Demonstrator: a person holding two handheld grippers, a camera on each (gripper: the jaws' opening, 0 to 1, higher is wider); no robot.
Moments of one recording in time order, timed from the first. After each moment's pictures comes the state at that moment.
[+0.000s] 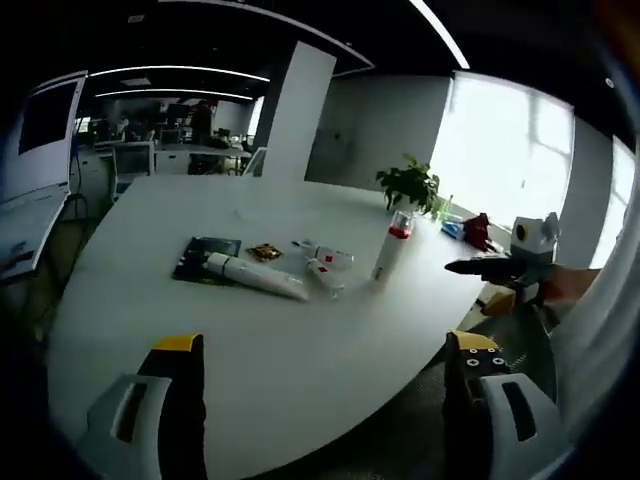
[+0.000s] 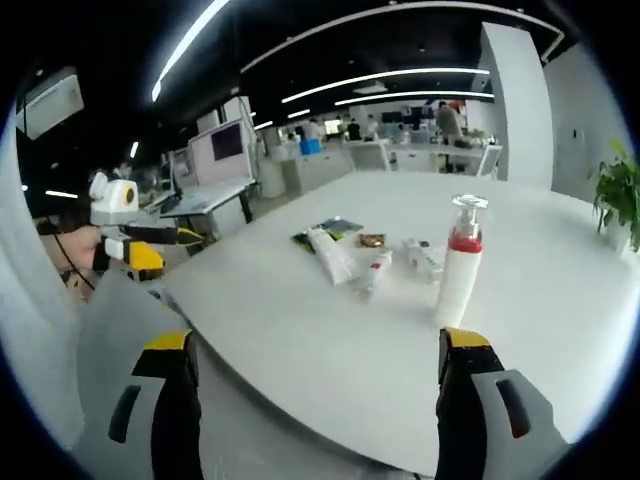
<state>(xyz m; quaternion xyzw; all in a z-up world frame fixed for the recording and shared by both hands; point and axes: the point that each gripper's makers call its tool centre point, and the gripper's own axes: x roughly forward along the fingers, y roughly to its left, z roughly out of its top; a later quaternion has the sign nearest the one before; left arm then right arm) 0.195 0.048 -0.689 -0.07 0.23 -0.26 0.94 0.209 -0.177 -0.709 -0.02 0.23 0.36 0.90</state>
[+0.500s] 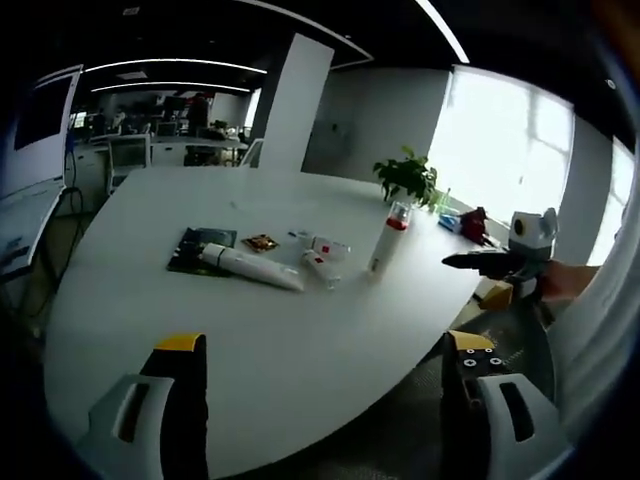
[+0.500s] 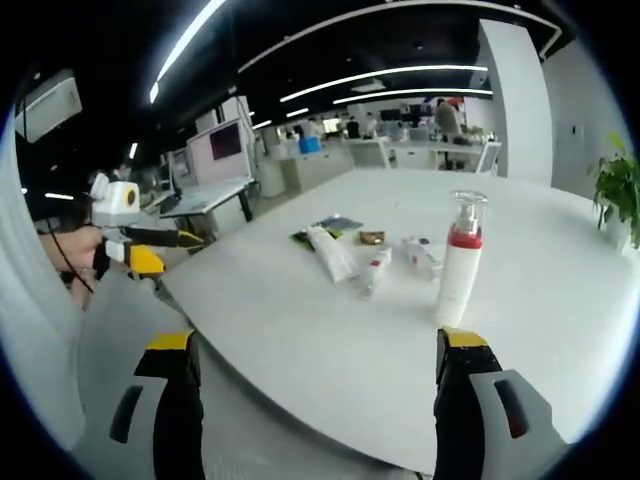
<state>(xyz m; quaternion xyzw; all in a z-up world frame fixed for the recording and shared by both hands) 0.194 0.047 -0.699 -0.08 0.25 -0.27 0.92 0.208 -0.178 -0.712 -0.02 0.24 0.36 0.90</state>
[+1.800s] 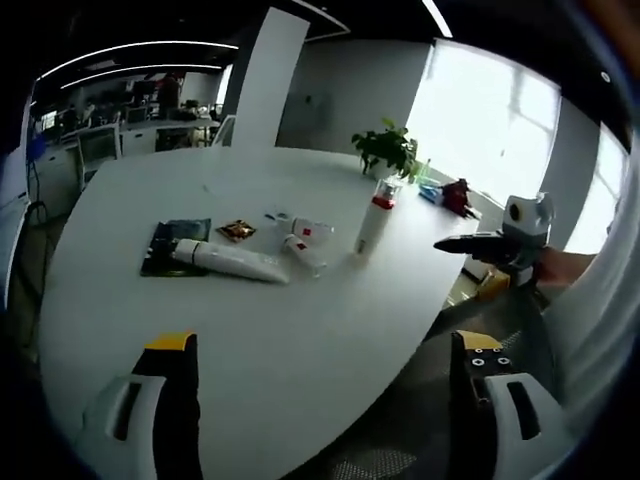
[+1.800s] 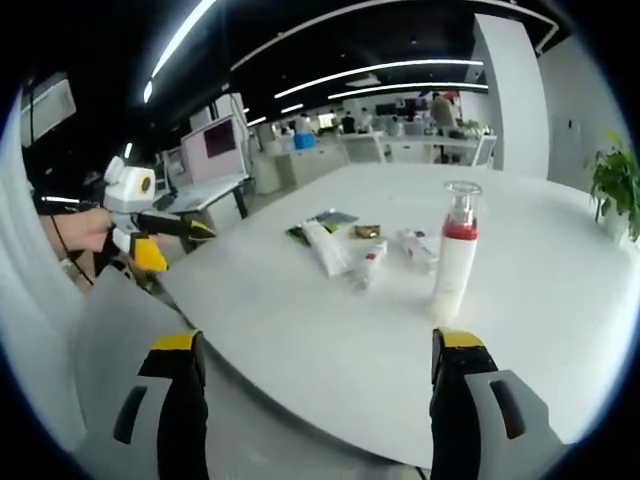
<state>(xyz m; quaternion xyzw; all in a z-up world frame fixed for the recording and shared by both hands) 0.220 0.031 -0.707 -0.03 0.30 -0.33 0.89 0.210 -0.182 -0.716 -0.01 0.25 0.35 0.90</state>
